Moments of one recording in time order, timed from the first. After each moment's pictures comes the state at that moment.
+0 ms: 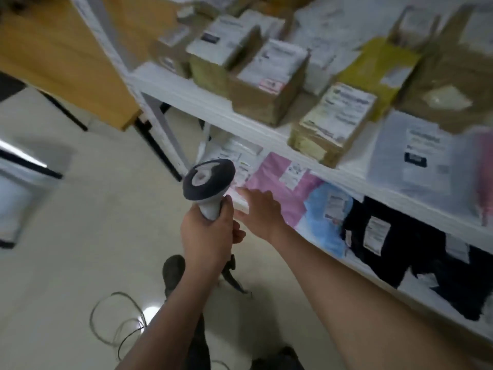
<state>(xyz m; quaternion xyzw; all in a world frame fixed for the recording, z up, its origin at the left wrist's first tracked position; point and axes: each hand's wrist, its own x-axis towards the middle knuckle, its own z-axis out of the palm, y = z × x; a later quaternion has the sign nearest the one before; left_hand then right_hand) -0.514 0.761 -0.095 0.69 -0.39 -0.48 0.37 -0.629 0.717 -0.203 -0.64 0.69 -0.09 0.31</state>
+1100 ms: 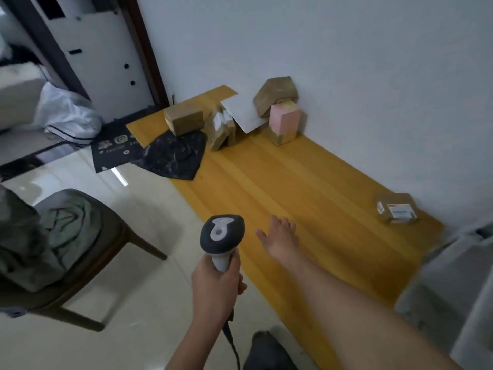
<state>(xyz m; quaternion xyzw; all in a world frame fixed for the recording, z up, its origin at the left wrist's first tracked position) -0.055 0.243 0.035 0.73 -0.32 -0.41 0.44 -0.172 0.114 -0.055 -0.67 0.69 0.01 0.28</state>
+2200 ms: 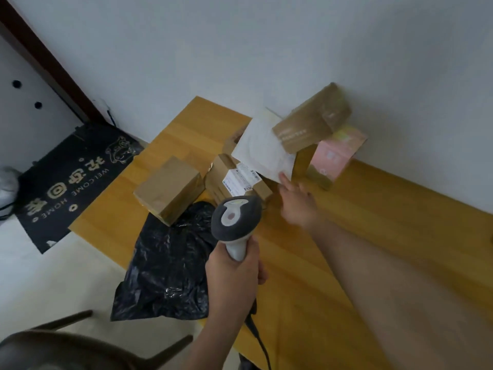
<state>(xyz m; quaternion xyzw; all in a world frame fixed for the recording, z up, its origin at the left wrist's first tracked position) 0.149 -0.210 -0.005 0.67 -0.41 -0.51 0.35 -0.027 -0.328 -0.127 -0.64 0.73 0.04 0.21</state>
